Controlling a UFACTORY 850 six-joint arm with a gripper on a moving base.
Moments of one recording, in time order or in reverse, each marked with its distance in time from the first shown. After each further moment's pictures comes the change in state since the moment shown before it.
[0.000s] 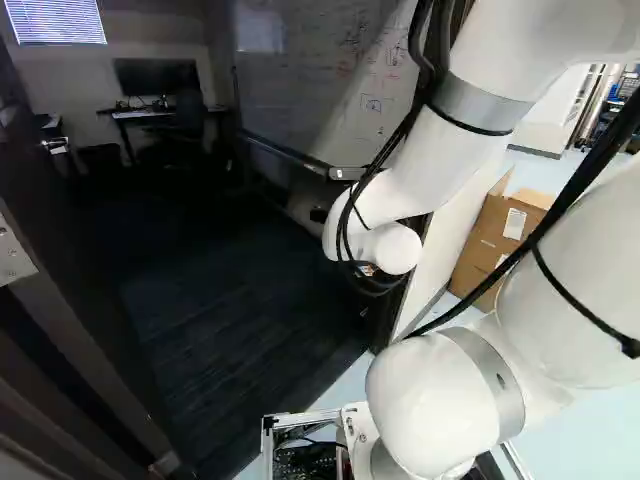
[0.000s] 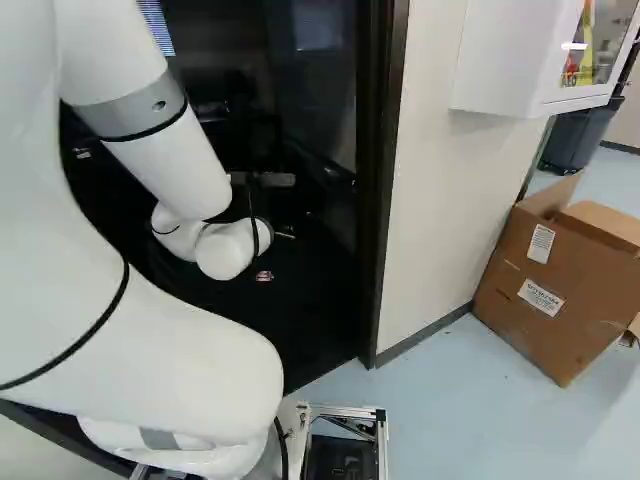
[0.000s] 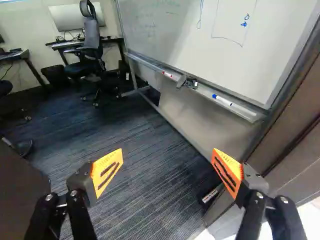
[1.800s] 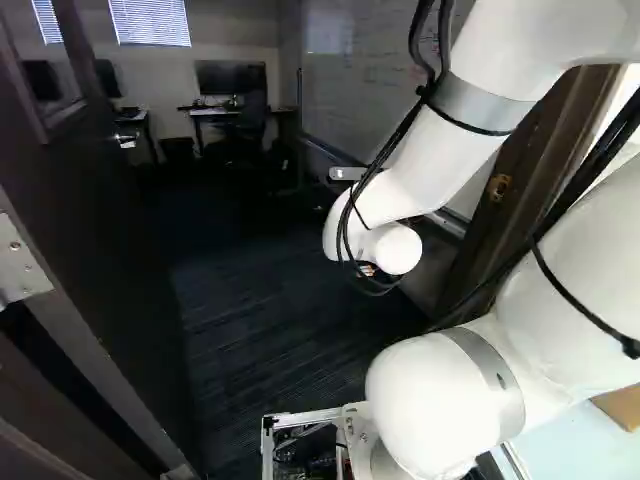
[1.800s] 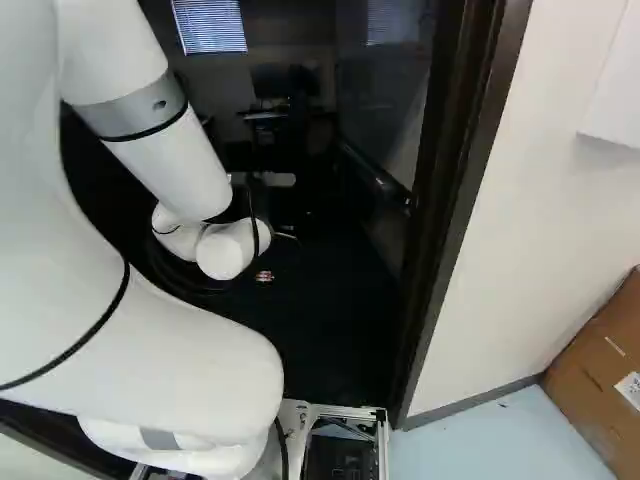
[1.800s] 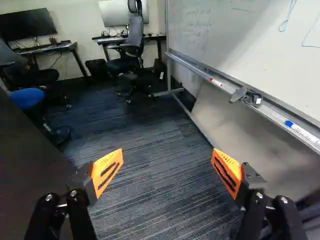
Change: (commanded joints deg) arm 0.0 0.0 0.0 0.0 0.0 0.0
